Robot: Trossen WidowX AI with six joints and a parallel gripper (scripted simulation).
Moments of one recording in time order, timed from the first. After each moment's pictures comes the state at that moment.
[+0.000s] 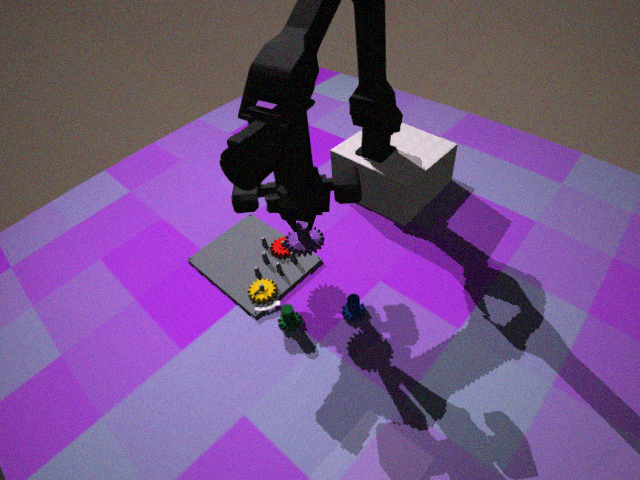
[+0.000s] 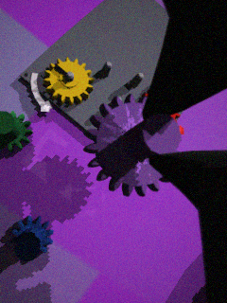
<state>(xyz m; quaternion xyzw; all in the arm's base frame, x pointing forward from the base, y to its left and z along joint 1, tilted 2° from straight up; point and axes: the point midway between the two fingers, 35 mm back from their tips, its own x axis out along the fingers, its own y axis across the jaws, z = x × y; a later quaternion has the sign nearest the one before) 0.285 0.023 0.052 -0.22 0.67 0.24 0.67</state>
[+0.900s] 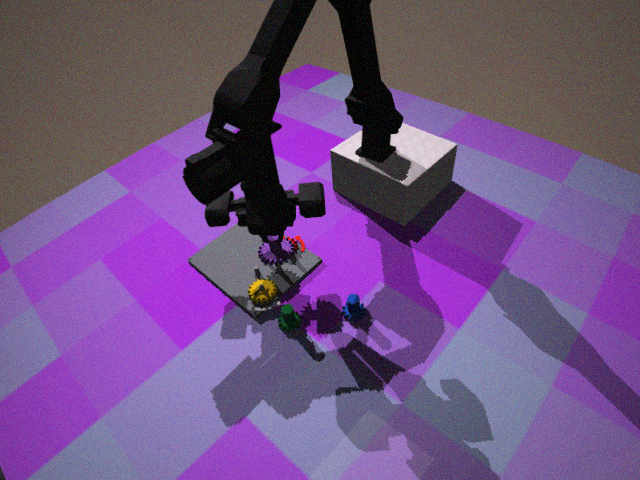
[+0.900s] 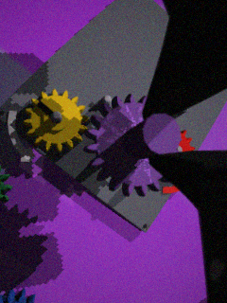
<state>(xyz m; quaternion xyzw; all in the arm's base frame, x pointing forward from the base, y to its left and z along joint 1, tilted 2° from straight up) 0.304 -0.030 0.014 -0.22 0.67 0.24 0.67</state>
